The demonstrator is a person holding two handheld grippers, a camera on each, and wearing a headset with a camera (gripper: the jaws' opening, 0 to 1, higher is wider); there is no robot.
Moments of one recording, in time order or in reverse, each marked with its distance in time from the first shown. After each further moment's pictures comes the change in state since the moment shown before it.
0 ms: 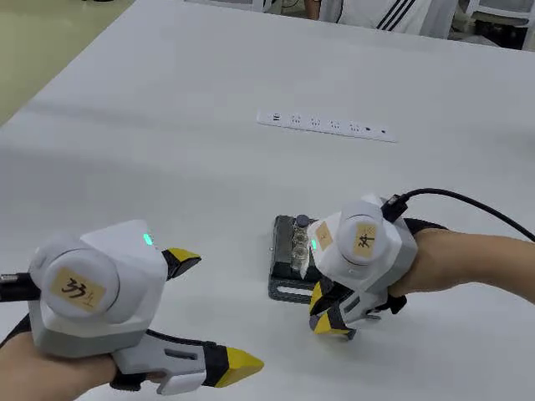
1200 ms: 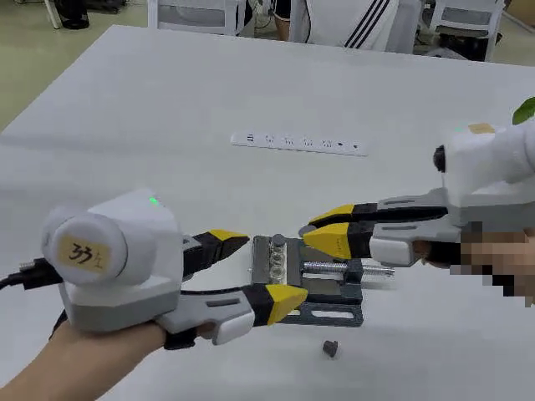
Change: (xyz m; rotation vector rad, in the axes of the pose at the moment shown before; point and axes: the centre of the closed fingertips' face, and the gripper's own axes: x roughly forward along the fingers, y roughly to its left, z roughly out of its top) left arm 0.024 -0.015 0.117 -0.125 -0.305 -0.056; right arm -0.178 -0.030 0.061 0.607 -0.953 -0.242
